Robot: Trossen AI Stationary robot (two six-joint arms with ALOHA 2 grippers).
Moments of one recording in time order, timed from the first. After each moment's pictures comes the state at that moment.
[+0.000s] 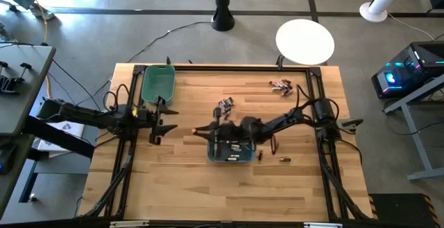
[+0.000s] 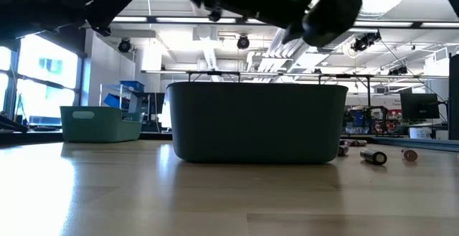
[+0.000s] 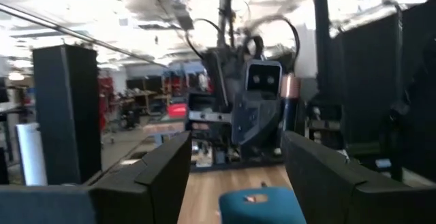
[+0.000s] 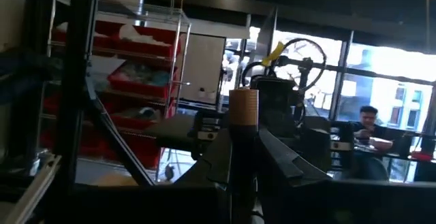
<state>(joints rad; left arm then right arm) -0.06 0.56 0.02 0.81 -0.02 0.11 0.13 2.06 1.14 1.25 0.04 -0.19</state>
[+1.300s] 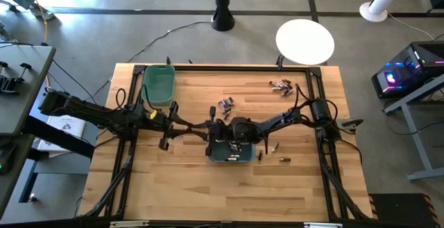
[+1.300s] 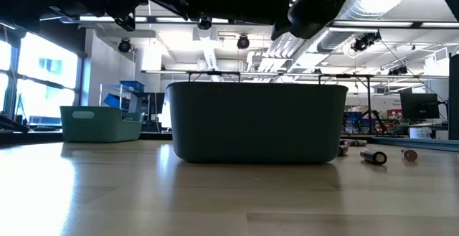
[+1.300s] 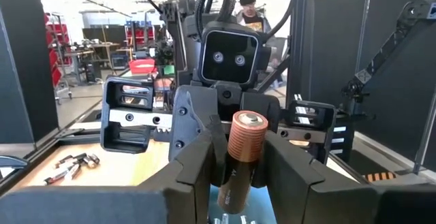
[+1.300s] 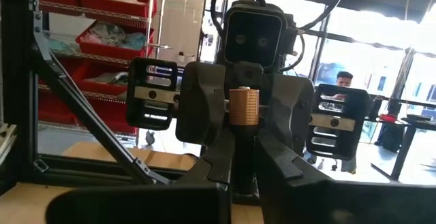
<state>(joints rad) -0.11 0.85 0.23 0.72 0.04 0.03 0.13 2.09 1.25 1.03 0.15 -0.20</state>
